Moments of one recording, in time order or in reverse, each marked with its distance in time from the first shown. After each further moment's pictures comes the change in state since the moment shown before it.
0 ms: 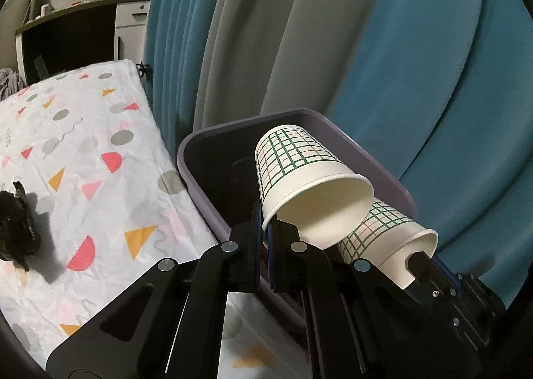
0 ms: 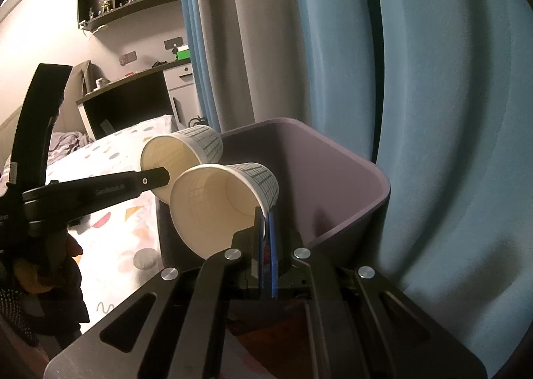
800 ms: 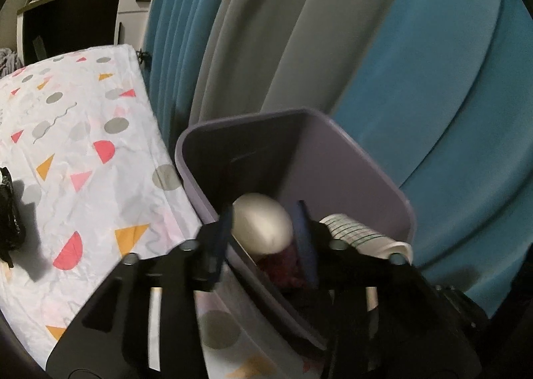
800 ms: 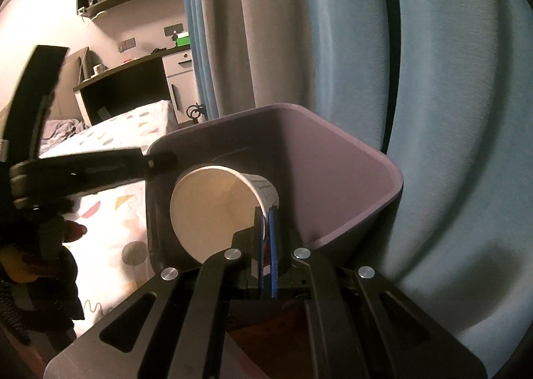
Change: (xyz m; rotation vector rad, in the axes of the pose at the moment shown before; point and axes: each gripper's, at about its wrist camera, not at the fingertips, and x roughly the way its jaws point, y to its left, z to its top) left arm 0.006 0.015 0.003 -0.063 -0.002 -0.027; right arm 0.024 0.006 0.005 -0.032 0.053 -0.009
